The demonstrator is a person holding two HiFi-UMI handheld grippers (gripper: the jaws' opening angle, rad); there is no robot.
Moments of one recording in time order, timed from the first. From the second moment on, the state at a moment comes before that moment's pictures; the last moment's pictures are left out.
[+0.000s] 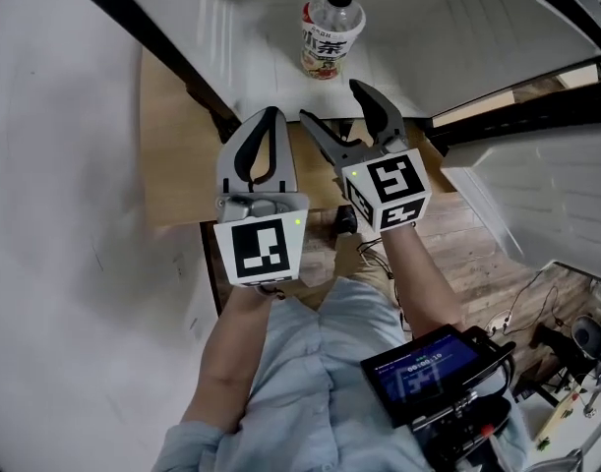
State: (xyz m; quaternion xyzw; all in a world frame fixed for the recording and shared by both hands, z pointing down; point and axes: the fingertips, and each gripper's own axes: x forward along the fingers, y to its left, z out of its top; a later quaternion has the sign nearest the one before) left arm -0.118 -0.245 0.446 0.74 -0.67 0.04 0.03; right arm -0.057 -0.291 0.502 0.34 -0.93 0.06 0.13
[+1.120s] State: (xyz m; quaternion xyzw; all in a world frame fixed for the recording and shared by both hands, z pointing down) left arm -0.025 -0.212 0.241 0.78 -0.62 0.01 -0.09; right arm 0.054 -0.227 0.264 0.46 -0.89 -0.05 0.01
